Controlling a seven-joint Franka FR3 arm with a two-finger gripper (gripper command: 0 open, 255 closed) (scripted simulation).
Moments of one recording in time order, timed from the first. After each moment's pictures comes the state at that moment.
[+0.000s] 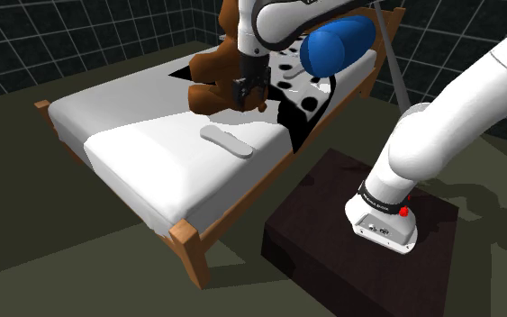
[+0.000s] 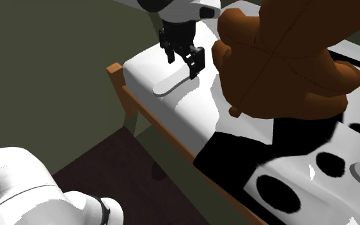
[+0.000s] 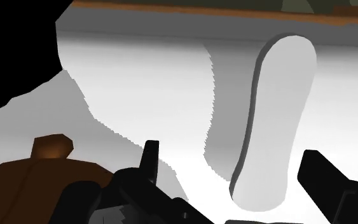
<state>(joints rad) 0.08 -0.34 0.15 -2.38 0.02 2.10 0.21</state>
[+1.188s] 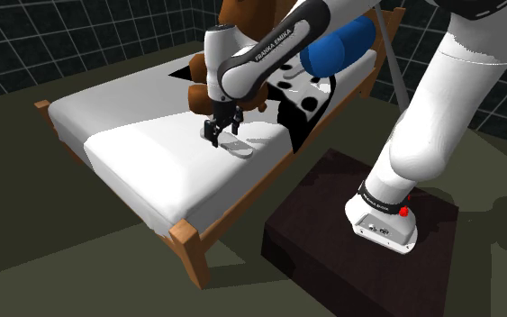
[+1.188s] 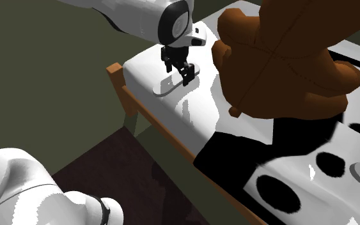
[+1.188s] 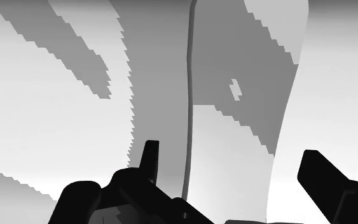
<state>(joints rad) 0.11 0.04 0.23 -2.30 0.01 2.36 0.35</state>
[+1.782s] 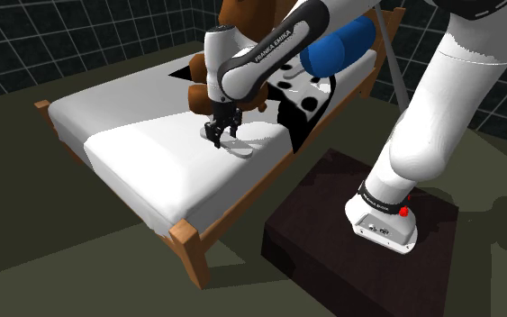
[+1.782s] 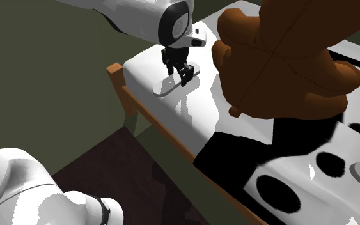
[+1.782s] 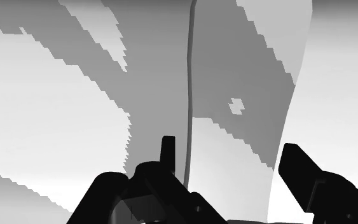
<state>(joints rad) 0.11 0.04 0.23 -2.30 0.01 2.36 0.36</state>
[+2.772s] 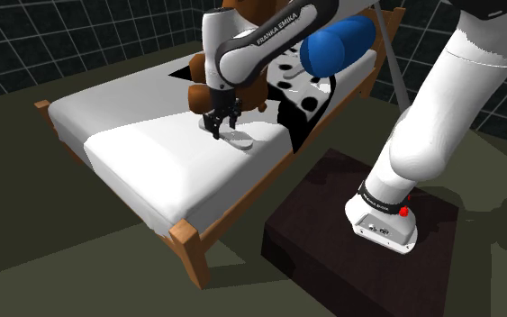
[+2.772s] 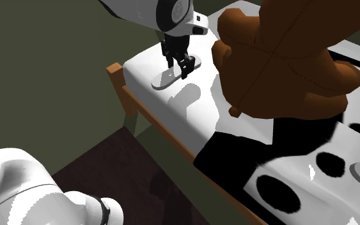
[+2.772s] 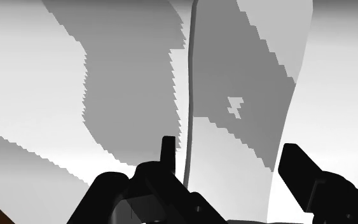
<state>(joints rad) 0.11 -0.01 0.22 -2.26 0.02 2.27 0.35</state>
